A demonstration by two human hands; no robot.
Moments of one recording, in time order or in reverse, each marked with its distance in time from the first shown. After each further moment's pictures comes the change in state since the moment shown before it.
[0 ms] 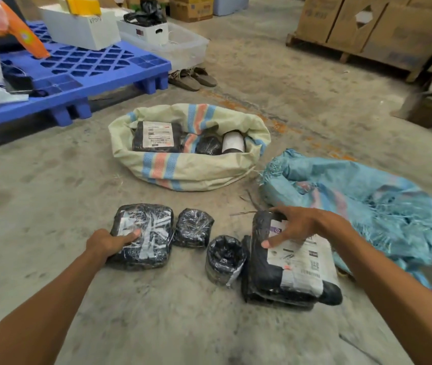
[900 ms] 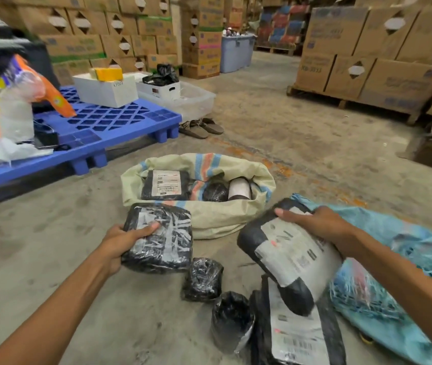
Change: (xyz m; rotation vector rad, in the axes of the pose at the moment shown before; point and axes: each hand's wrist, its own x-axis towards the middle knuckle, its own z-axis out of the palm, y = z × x) left_hand -0.043 0.115 -0.046 -0.690 -0.244 0.275; right_hand -0.018 -0.001 -0.074 0.687 0.461 0.036
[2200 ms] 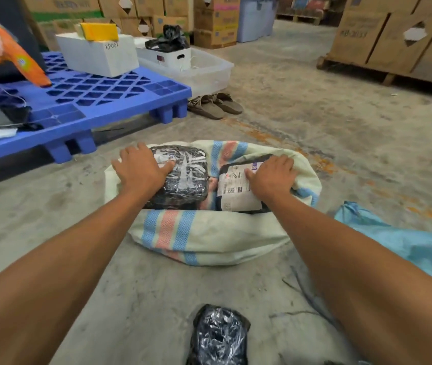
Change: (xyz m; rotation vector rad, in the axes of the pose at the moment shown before) left_hand 0.246 0.077 0.068 1.331 0.652 0.384; right_hand 0.292 -0.110 0.168 -0.715 0.536 -0.115
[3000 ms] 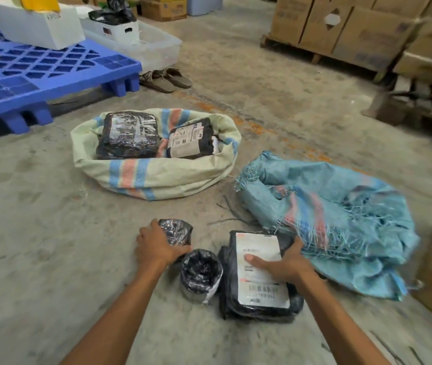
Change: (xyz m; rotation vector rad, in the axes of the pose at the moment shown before) left_hand -0.326 -0.013 0.015 -0.274 -0.620 0.013; right_hand -0.318 0.257 -0.079 0.481 -0.684 0.464
